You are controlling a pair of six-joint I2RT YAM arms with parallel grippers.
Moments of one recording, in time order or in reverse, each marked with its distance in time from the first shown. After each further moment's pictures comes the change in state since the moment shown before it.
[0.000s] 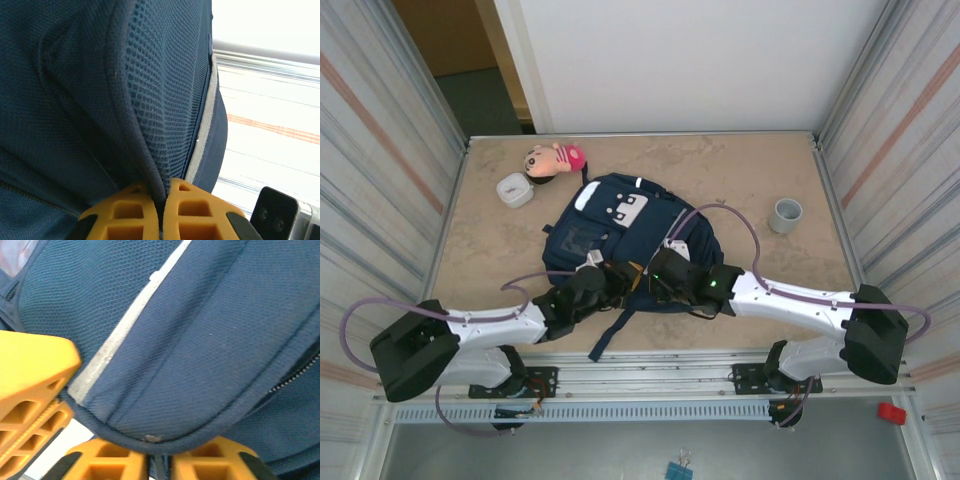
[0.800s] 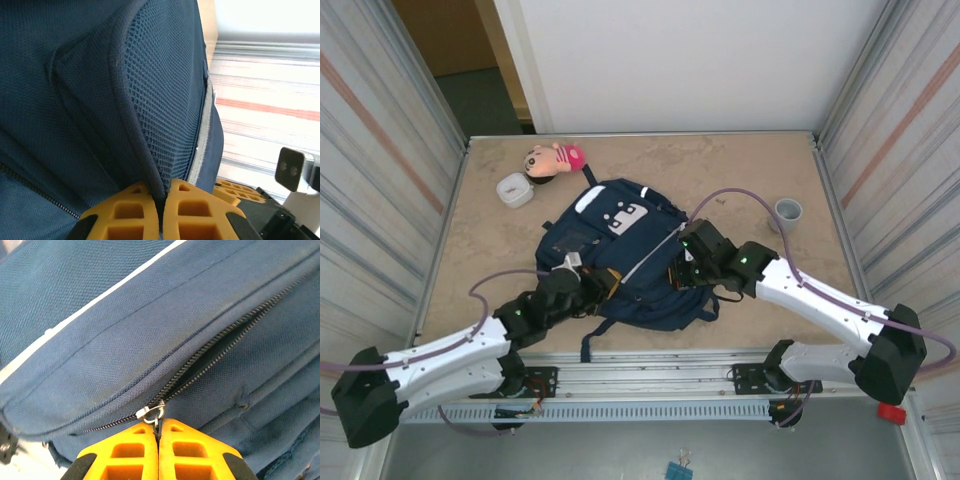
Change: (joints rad) left arm 0.078 -0.393 -0.017 -0.462 0.082 0.163; right arm -0.222 -0.109 0.092 -0.226 -0.312 -0.263
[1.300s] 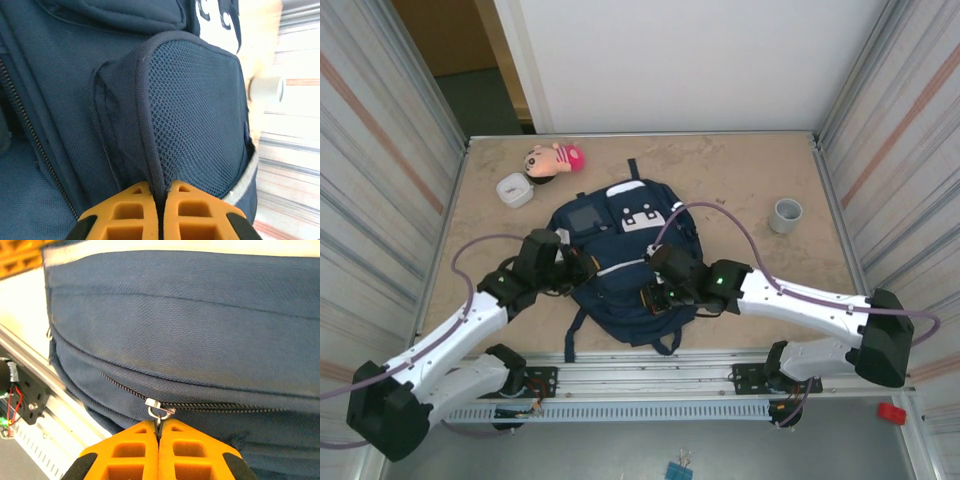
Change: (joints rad) left arm 0.378 0.134 0.256 -0.413 0.337 0.515; right arm 0.270 0.080 -0.002 0.134 0.054 0.072
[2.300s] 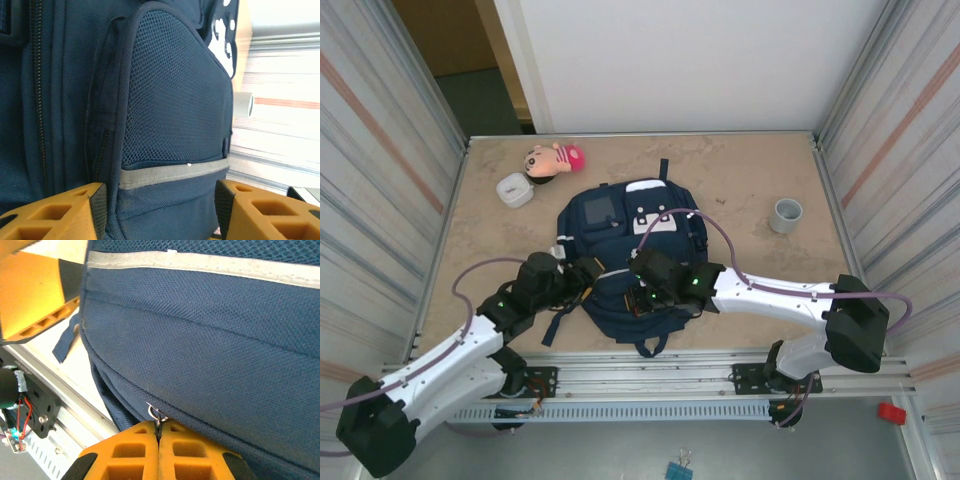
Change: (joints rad) left arm -0.108 -0.159 -0.241 0.243 -0.079 -0.270; right arm 0.013 0.143 0.011 0.125 -0.052 0.065
